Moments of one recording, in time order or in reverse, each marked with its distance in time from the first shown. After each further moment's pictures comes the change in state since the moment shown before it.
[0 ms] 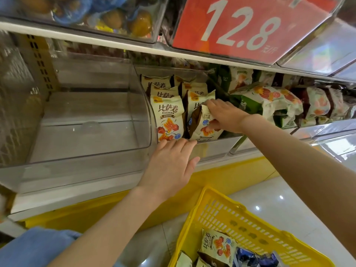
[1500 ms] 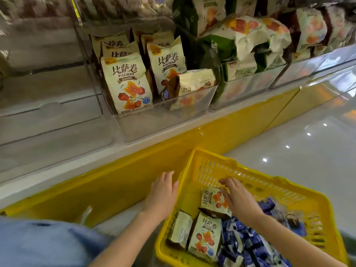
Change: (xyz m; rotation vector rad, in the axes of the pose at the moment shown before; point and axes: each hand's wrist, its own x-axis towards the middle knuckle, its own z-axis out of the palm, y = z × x) left_hand -0.101 0.025 0.153 -0.326 -0.555 -0.369; right_hand -0.250 -0.069 0.237 0.597 -0.088 0.472
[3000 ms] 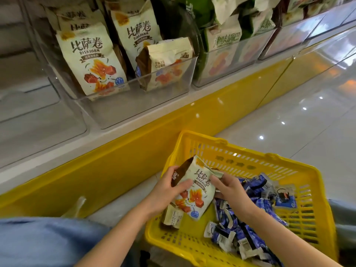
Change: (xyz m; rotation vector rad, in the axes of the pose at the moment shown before) left_hand -0.015 0.028 0.008 -0.845 -0.368 -0.107; right_hand -0.029 -0.015 0.006 1.222 -0.063 0.358
